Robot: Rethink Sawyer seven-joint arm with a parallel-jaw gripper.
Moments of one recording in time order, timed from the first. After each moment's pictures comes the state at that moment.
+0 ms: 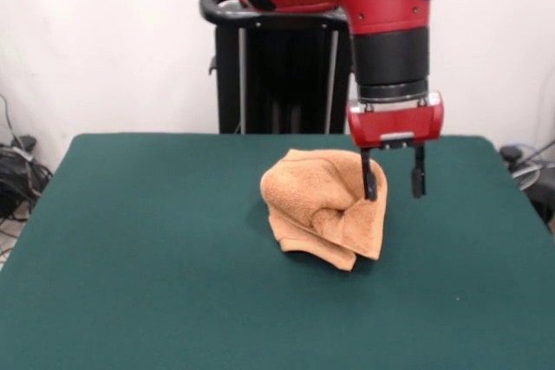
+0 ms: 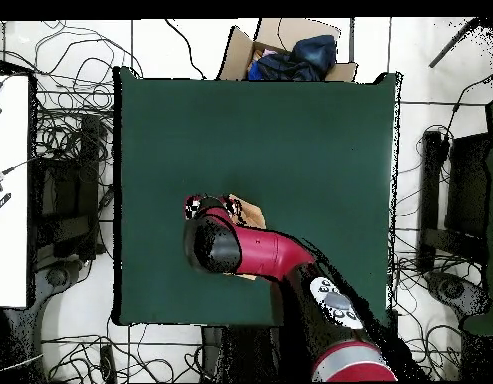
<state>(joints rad) -0.36 -0.72 0.28 2.04 0.01 0.00 1.59</state>
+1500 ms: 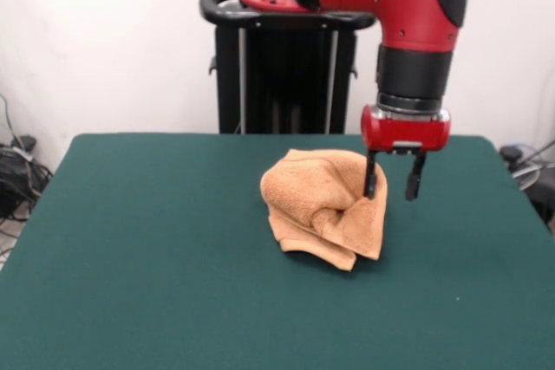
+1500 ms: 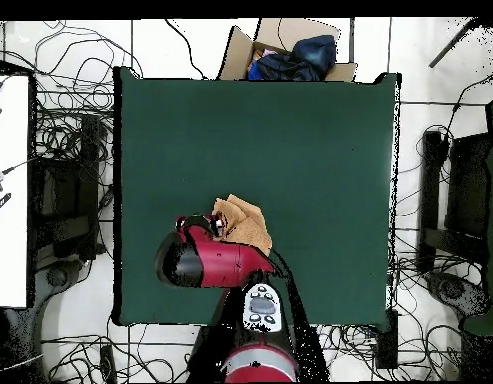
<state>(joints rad) -0.03 -0.64 -0.04 1.96 0.01 -0.01 1.59</state>
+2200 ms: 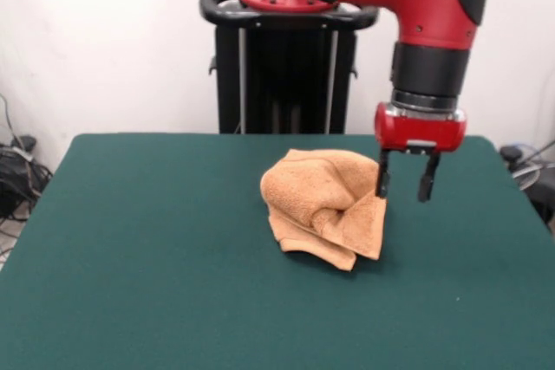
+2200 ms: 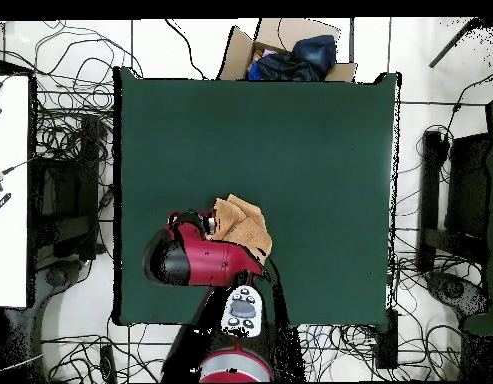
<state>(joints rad) 0.06 -0.63 -0.09 1.94 0.10 -0.01 1.59</state>
